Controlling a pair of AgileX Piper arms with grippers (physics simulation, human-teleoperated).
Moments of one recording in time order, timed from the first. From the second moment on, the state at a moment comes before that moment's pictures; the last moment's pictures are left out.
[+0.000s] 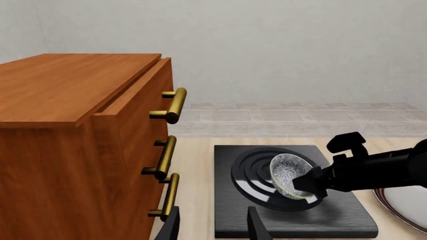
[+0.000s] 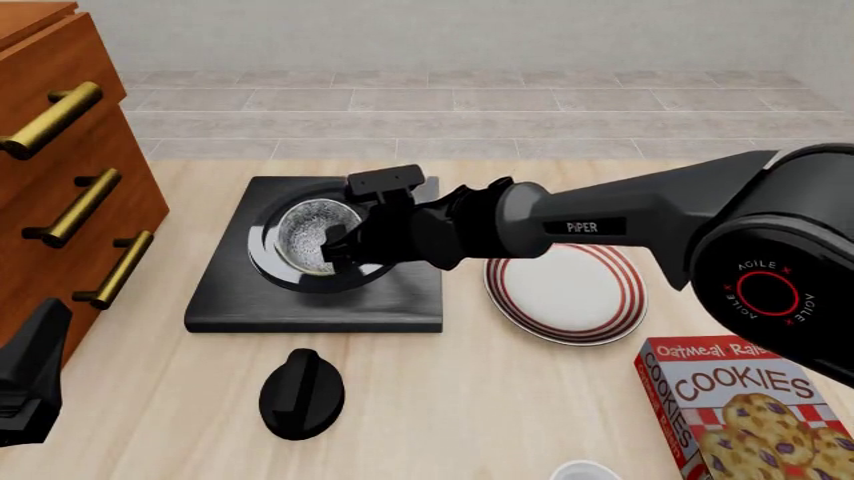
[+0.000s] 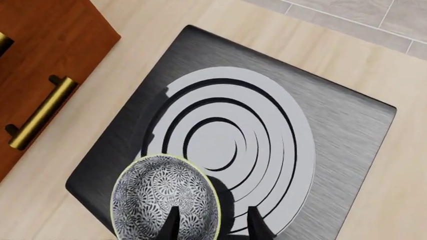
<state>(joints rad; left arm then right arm) 0.00 0.00 -0.01 0.00 0.00 0.75 2.15 -1.44 0.05 0.24</state>
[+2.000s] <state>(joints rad) 0.00 0.00 0.00 0.00 0.00 0.21 1.65 -0.85 -0.02 0.10</state>
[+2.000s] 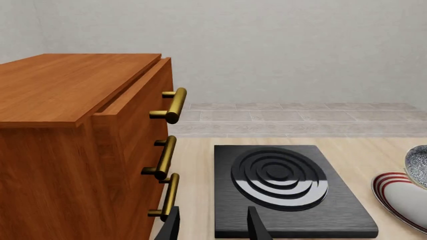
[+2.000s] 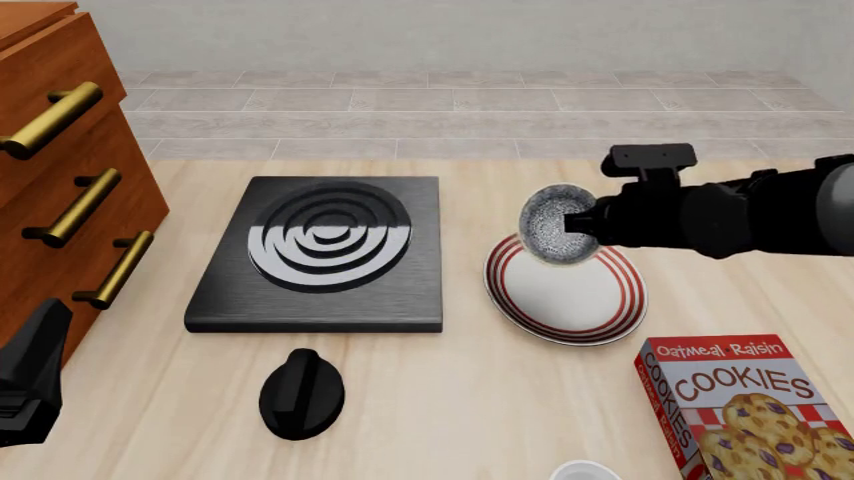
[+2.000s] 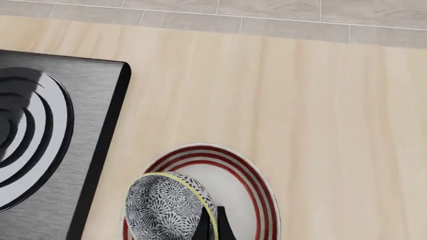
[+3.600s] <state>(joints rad) 0.00 0.01 0.00 0.00 0.00 0.14 1.73 -0.80 -0.08 0.18</state>
